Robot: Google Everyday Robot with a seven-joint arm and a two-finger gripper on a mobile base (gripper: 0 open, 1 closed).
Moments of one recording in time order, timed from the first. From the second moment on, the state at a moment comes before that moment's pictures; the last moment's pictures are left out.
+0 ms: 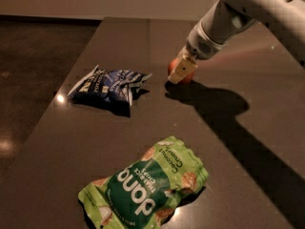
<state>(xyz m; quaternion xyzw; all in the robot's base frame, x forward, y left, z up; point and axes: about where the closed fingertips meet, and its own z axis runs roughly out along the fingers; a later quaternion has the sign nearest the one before) 0.637 -0.084 0.880 -0.56 0.78 0.11 0.25</state>
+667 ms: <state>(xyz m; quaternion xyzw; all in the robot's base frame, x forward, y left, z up) 0.609 -0.020 0.869 -0.62 0.73 0.13 0.24</state>
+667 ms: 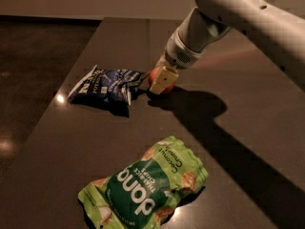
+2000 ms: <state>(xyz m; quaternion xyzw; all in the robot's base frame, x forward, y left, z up) 0.596 0.003 0.857 -0.65 0.71 0.13 0.25</state>
